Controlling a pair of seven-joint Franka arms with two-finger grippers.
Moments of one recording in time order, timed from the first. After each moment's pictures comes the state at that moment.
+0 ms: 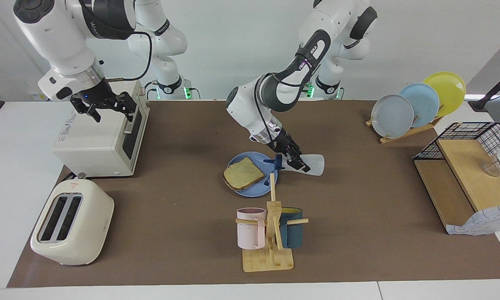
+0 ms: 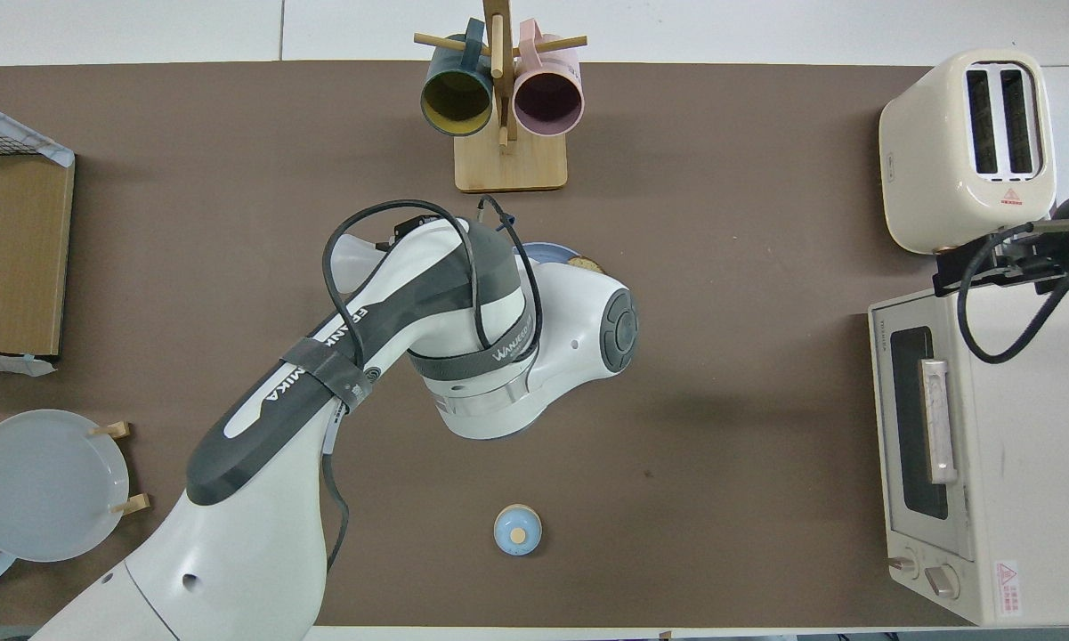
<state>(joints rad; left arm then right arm) -0.44 0.48 -0.43 -1.59 1.01 1.56 0.44 0.03 0.01 -0.05 -1.62 -0.01 1.54 -0.01</state>
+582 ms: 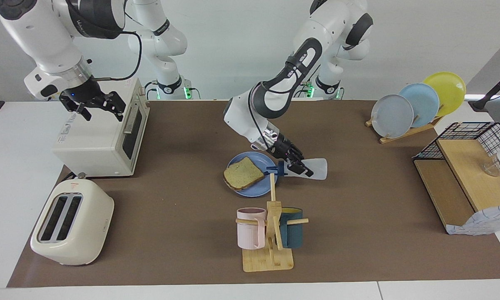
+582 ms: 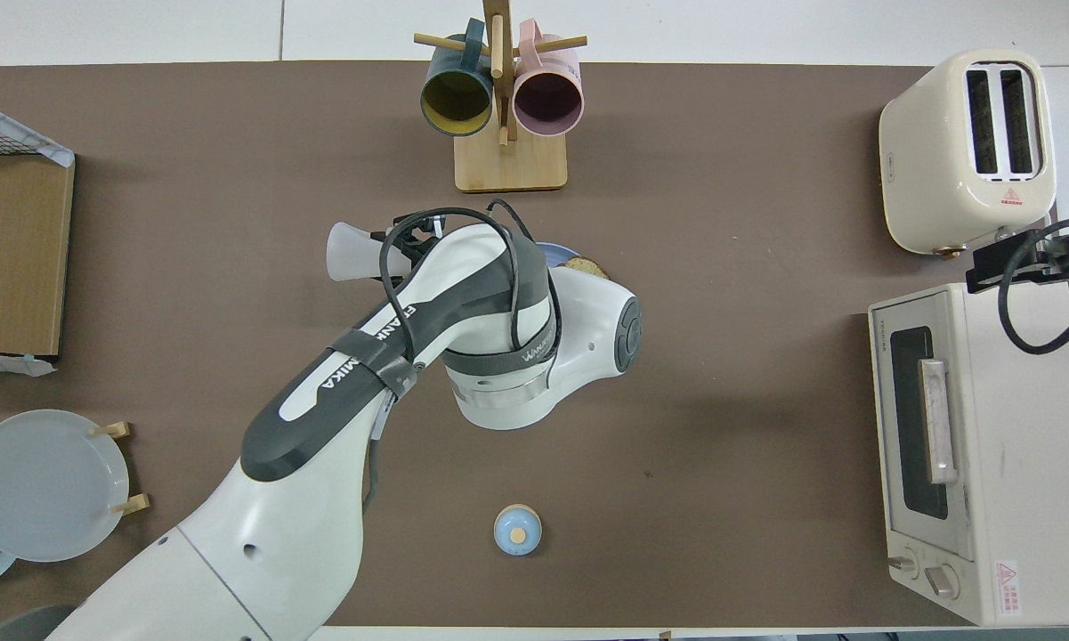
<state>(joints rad) -0.50 0.60 -0.38 -1.52 1.13 1.50 0.38 -0.02 0.00 -0.05 -1.62 -0.01 1.54 -0.01</state>
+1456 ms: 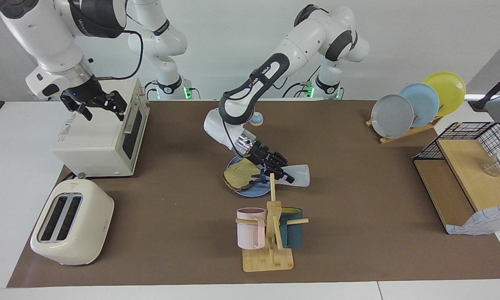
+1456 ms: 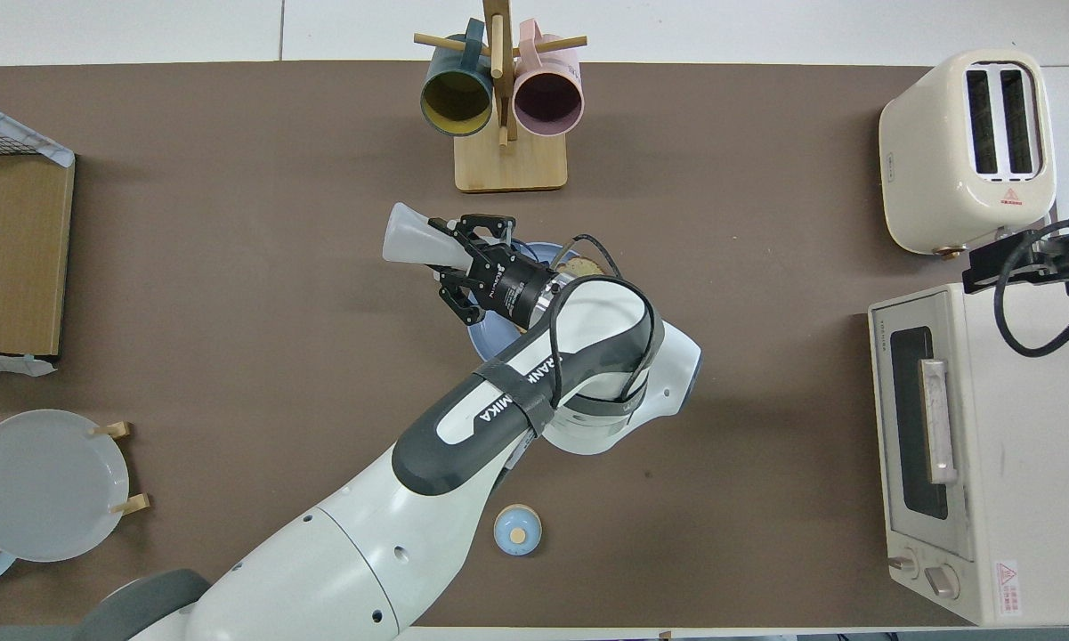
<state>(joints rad) -0.66 0.74 -0.34 -1.43 1.37 1.39 0.37 -0.02 0.00 -0.04 -1.62 -0.01 1.54 -0.01</state>
